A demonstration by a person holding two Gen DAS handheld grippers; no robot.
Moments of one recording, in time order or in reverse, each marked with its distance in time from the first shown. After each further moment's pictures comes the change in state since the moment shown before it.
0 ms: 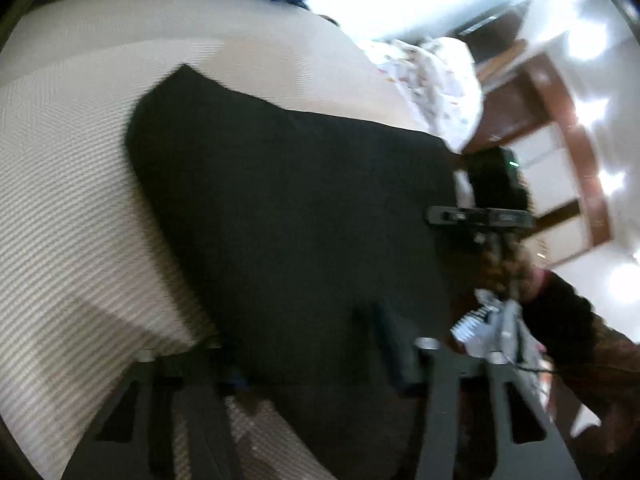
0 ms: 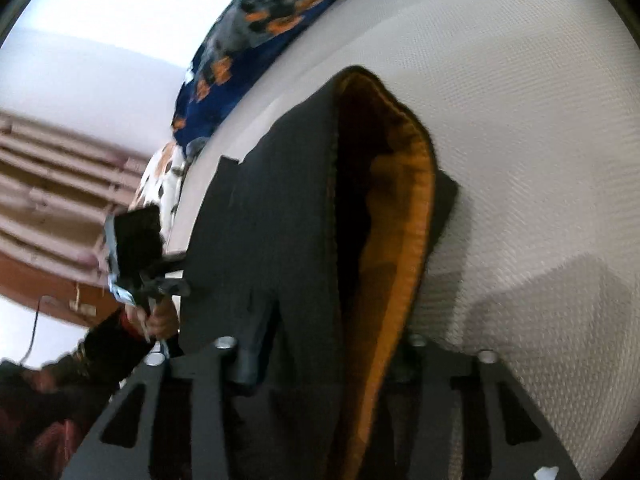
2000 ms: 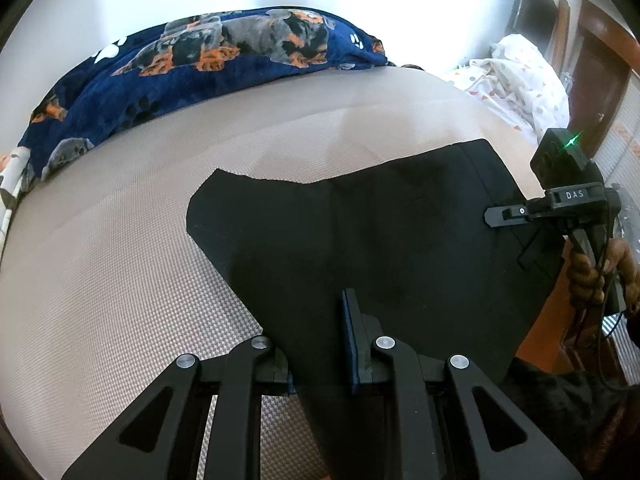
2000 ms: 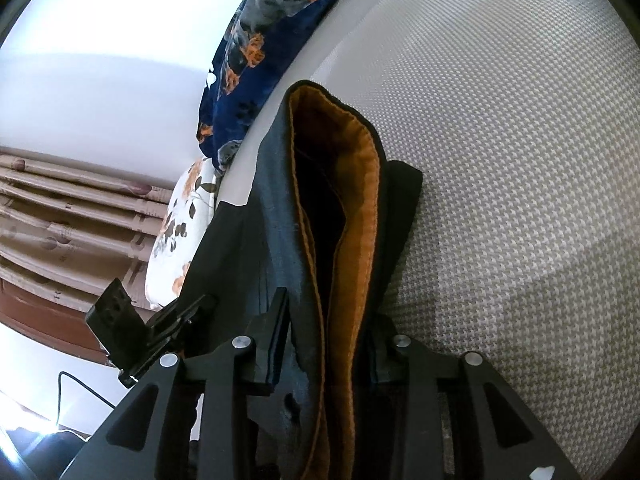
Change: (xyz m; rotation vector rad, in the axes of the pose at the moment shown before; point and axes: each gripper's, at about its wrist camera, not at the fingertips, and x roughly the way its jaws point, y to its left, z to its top) left arm -0.111 -0.025 -0.105 0.175 -0.226 0.584; right arm 0.115 0.092 -0.033 0.100 -0.073 0.134
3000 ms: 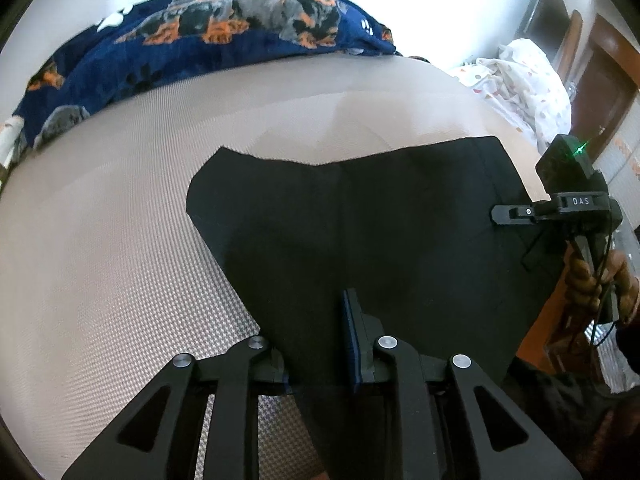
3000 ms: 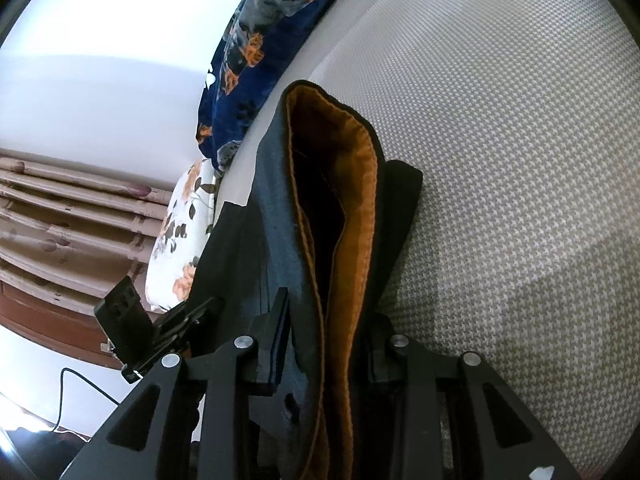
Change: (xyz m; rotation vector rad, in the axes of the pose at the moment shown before) left arm 0.010 0.018 -0.006 -0.063 0.070 -0.045; right arm 0.002 0.001 -0.001 0.013 0.002 -0.004
